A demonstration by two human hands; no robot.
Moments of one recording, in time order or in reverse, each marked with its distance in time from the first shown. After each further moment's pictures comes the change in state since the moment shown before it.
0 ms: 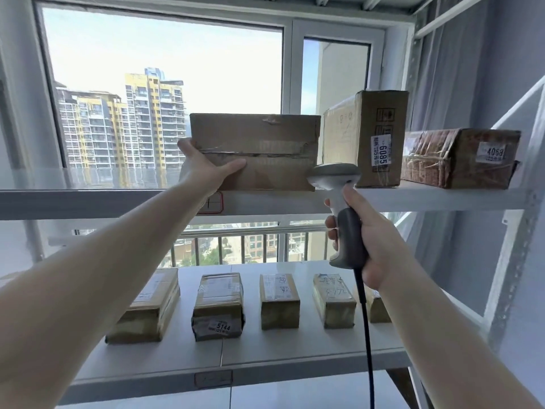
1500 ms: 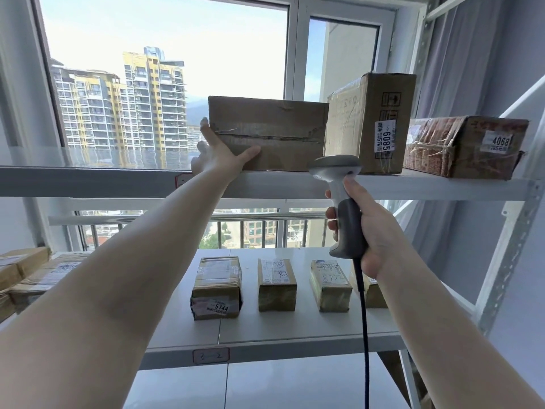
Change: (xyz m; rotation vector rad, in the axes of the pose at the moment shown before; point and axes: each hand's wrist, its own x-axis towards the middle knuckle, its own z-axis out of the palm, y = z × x) left_hand 0.005 0.000 0.036 0.396 0.009 -0.087; right_hand 0.001 0.006 -0.006 -0.010 0.026 0.037
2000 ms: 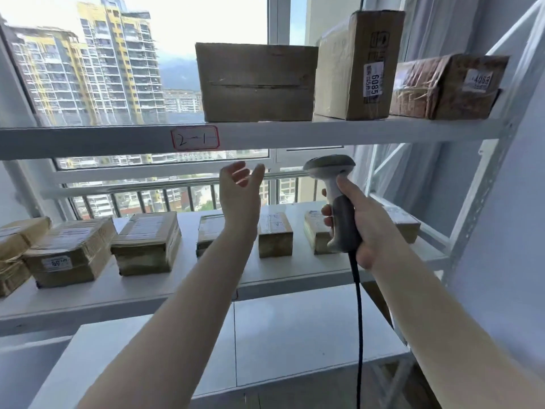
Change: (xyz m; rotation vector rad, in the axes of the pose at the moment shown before) left_hand -0.159 -0.060 0.036 -0.860 -0.070 -0.047; right_hand -0.060 0.049 -0.011 -0.020 0.077 0.166
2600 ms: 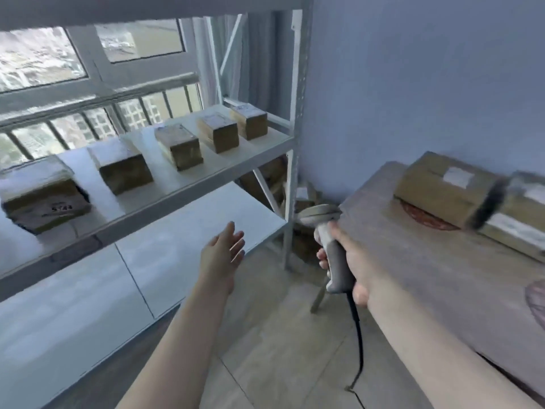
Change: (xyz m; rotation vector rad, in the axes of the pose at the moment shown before) left_hand -0.243 -0.146 0.031 -0.114 -0.515 -0.996; right_hand -0.192 0.152 -0.187 0.060 0.619 0.331
